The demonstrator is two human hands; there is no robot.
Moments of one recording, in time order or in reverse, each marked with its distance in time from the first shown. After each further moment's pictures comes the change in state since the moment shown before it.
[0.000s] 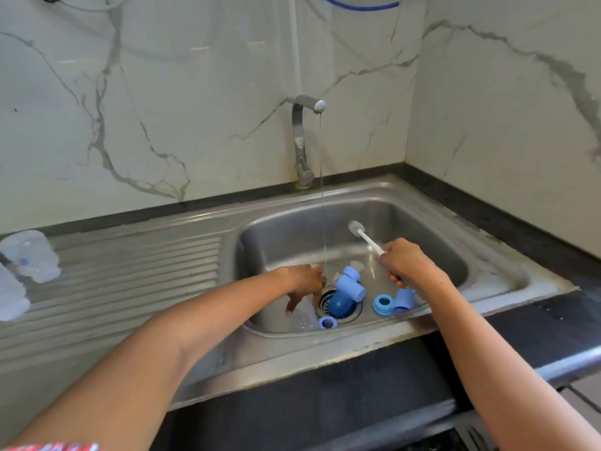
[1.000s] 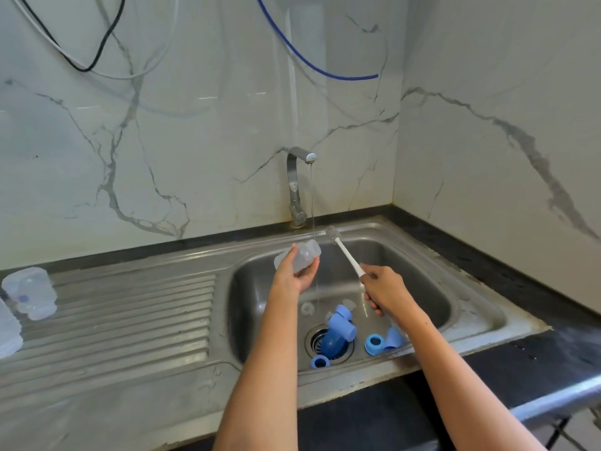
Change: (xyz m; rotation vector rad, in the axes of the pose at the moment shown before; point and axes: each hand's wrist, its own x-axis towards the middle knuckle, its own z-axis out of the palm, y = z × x) left_hand -0.033 -0.012 -0.059 2.576 -0.850 0.081; right_hand -0.025 -0.016 -0.008 0.292 0.020 -0.193
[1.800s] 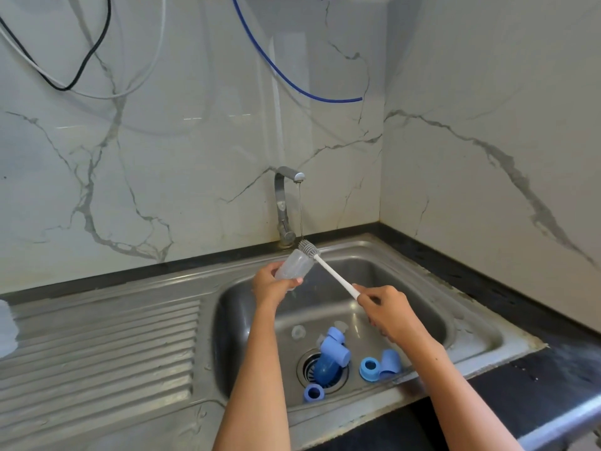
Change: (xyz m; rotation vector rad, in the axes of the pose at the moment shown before) left_hand 0.025 0.019 -0.010 1.324 0.086 0.714; right_hand -0.006 0.008 -0.009 -0.087 0.090 -0.158
